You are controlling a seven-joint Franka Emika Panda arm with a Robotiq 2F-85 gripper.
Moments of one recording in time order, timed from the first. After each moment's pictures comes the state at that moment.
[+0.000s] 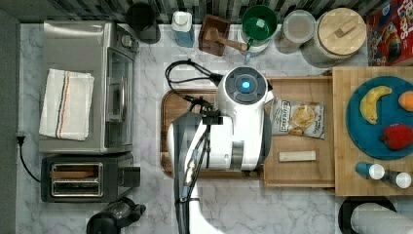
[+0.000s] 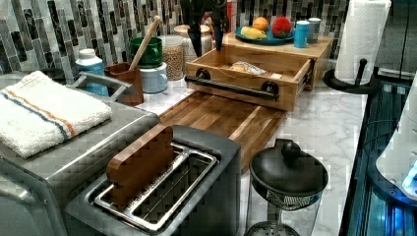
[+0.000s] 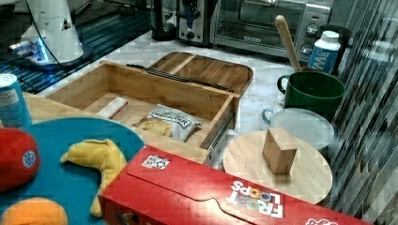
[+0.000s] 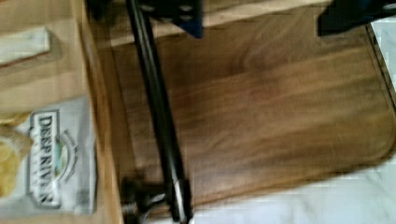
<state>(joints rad) -0.06 0.05 0.04 -2.08 0.04 0.43 -0.60</state>
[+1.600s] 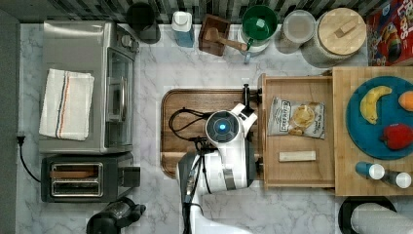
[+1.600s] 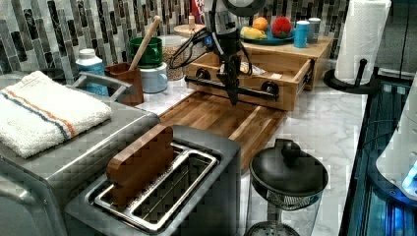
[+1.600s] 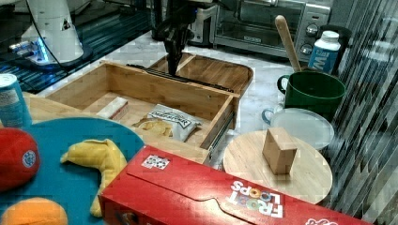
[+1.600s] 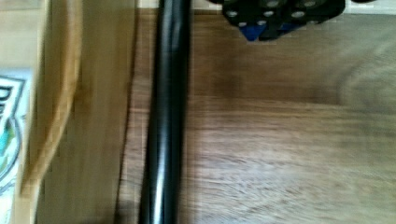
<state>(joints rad) -0.11 0.11 0.08 -2.42 -0.23 0.84 -0.73</state>
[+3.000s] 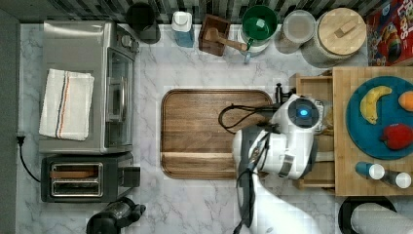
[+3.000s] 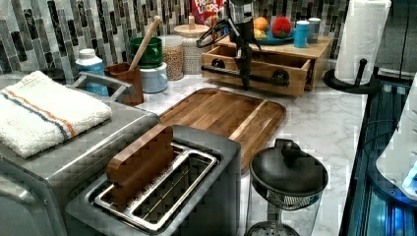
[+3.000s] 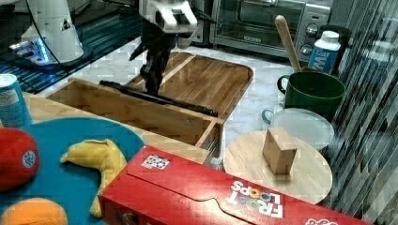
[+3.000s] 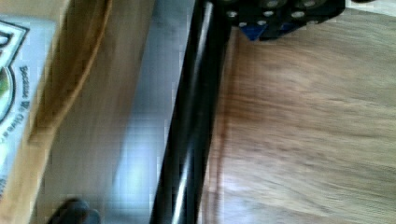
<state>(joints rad) -0.29 0.26 -0.04 -2.23 -0.09 0.78 -1.24</state>
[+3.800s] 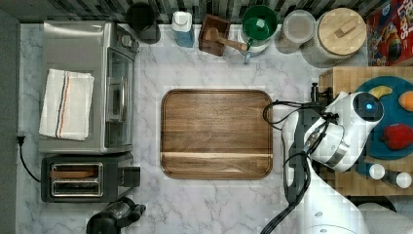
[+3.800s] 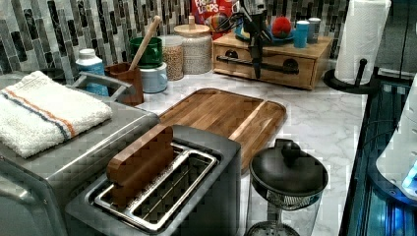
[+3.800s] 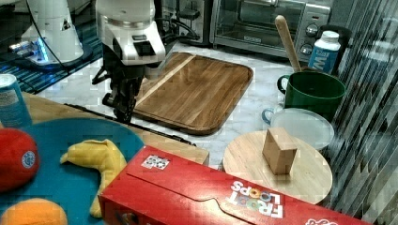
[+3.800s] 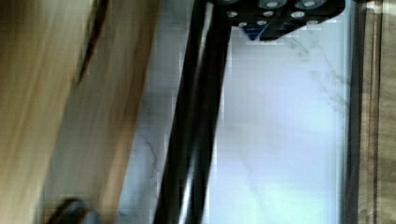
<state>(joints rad) -0.45 0.39 -0.07 -2.00 -0.05 0.65 -1.46</state>
